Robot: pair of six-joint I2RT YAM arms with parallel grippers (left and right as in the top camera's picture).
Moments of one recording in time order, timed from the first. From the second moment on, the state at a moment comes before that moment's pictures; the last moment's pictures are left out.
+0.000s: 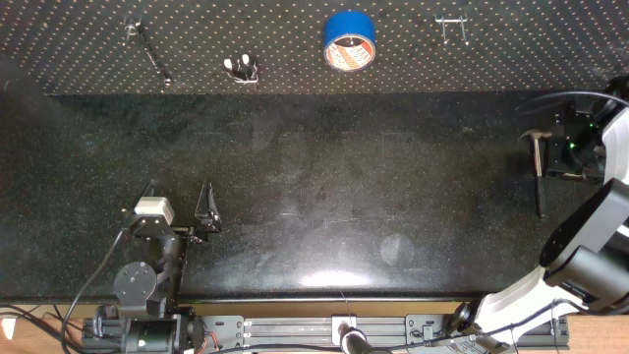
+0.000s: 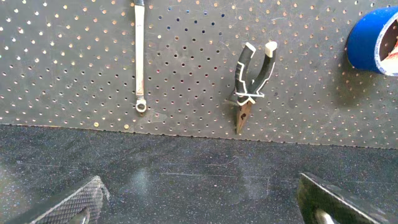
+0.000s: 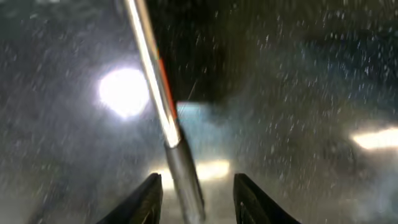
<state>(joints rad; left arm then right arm) 0.03 0.01 0.01 -0.07 0.09 -0.14 -0.58 1.91 1.42 -1.07 0.05 -0.38</state>
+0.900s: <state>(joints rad) 0.03 0.01 0.01 -0.07 0.09 -0.14 -0.52 2.01 1.44 -1.05 0.02 -0.38</state>
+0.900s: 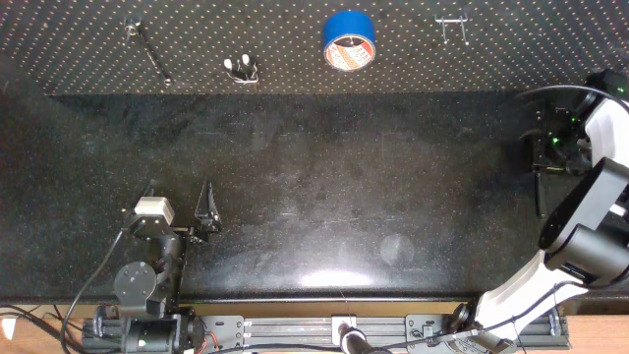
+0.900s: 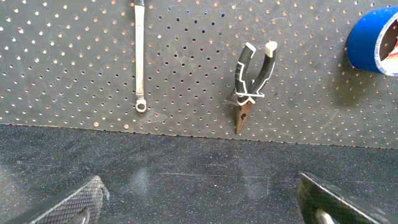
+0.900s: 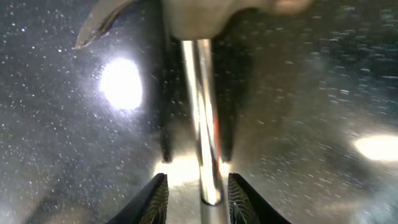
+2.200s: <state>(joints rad) 0.03 0.01 0.01 -0.07 0.09 -0.14 -0.52 1.89 1.25 -0.98 0.04 -0.31</state>
